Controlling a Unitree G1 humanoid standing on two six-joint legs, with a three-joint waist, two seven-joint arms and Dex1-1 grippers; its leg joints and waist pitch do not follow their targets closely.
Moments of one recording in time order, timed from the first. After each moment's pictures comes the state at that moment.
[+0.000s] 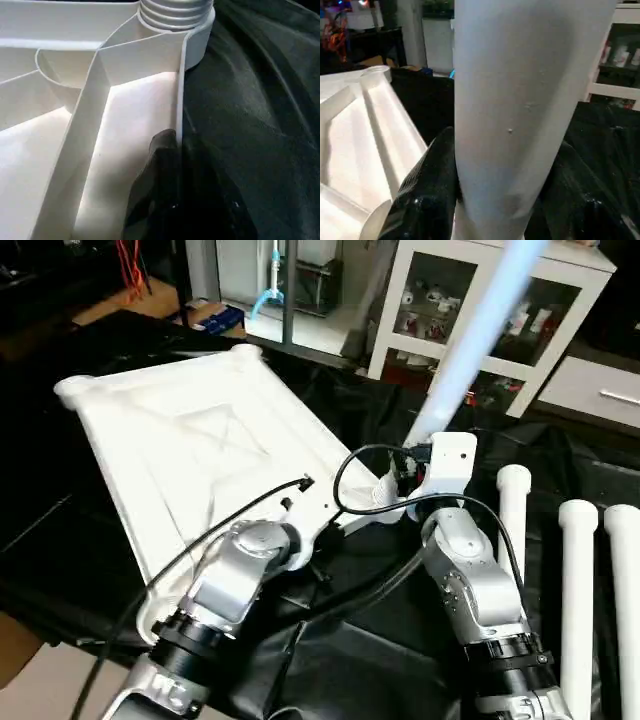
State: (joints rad) left arm -0.46 0.14 -0.32 0.15 0.13 0.67 -0.58; right arm -0.38 0.01 0.04 0.19 0.13 0.22 -0.12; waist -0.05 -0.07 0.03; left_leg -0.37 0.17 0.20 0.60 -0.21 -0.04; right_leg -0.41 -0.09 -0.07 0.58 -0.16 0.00
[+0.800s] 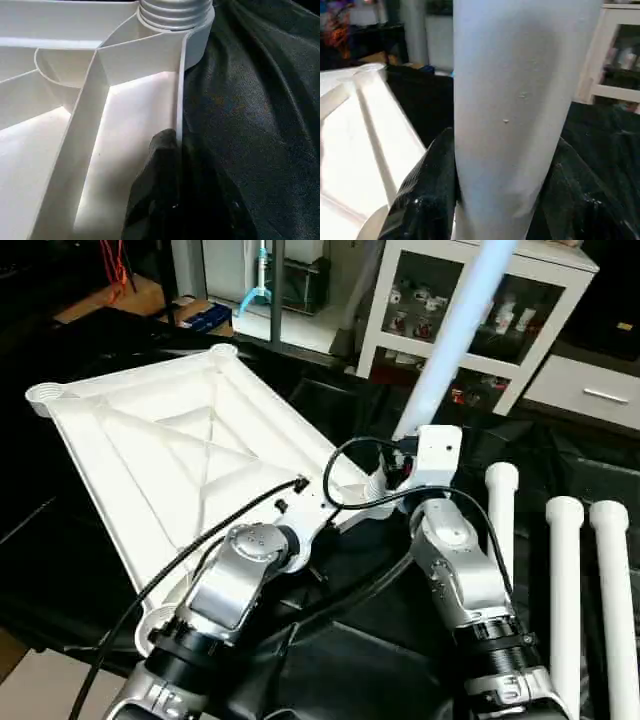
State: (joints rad) left arm -0.42 0.16 -0.33 0.07 0.12 0.72 -0.55; right arm -0.45 -0.01 0.05 0.29 0.12 0.21 -0.03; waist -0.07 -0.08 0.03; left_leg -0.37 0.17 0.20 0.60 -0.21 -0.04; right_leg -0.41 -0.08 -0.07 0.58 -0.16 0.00
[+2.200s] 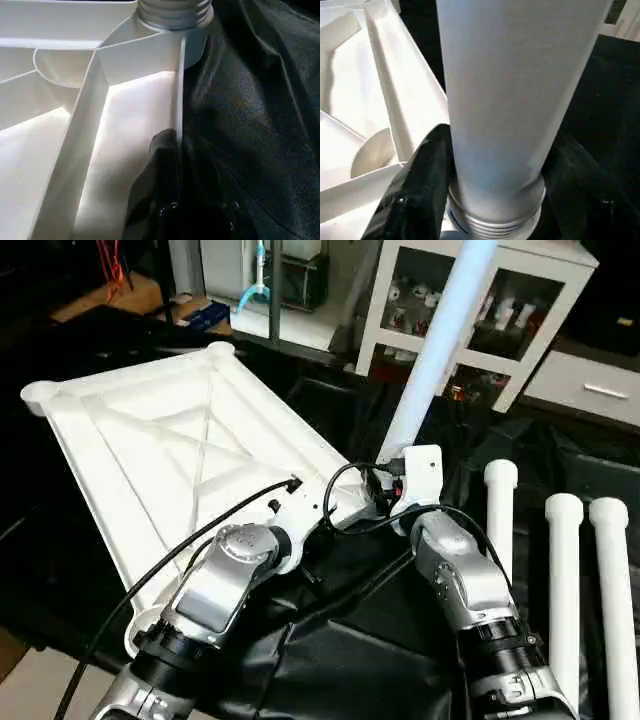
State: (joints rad) left arm -0.41 0.20 -0.33 0.03 0.08 0.73 -0.56; right arm -0.44 -0.01 0.04 0.33 0.15 0.35 0.06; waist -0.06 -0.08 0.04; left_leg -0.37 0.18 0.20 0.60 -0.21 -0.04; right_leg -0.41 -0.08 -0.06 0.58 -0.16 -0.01
